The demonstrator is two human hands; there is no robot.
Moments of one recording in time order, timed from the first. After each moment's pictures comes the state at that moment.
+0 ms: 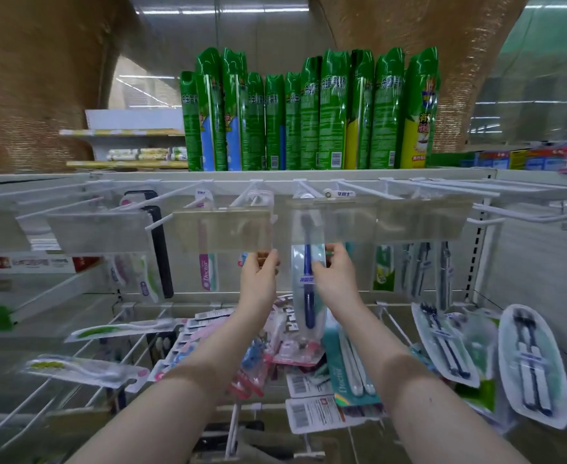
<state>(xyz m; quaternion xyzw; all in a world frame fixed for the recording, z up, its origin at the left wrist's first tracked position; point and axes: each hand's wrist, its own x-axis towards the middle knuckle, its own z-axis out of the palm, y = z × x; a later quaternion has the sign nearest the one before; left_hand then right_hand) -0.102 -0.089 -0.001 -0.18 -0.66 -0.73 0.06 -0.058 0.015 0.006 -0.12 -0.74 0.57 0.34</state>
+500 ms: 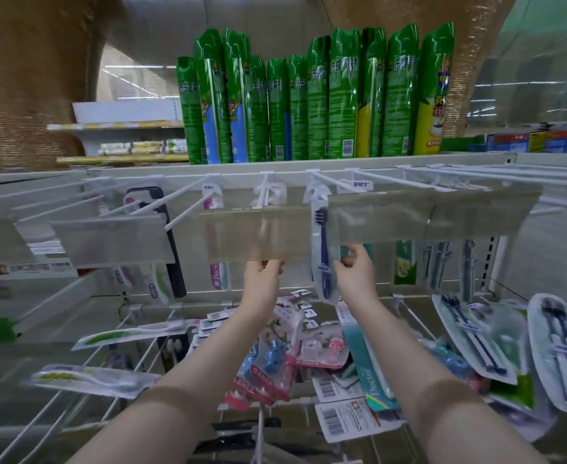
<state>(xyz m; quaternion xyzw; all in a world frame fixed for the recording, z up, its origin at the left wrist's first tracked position) -0.128 -0.109 -0.006 -0.16 -0.67 -0.73 0.00 -0.090 0.025 -0.014 -0.20 -0.70 0.58 0.36</state>
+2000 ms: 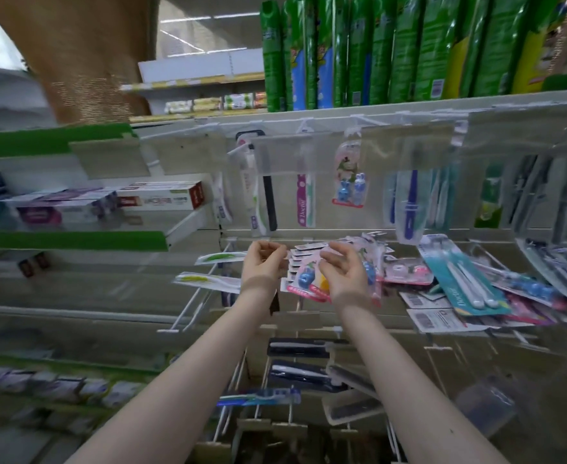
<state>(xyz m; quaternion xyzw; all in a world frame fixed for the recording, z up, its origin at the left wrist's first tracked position) -0.092 -0.291 -0.058 -0.10 -0.67 -0.74 0.05 -0.040 -0.180 -0.077 -0.08 -0.65 0.70 0.28</state>
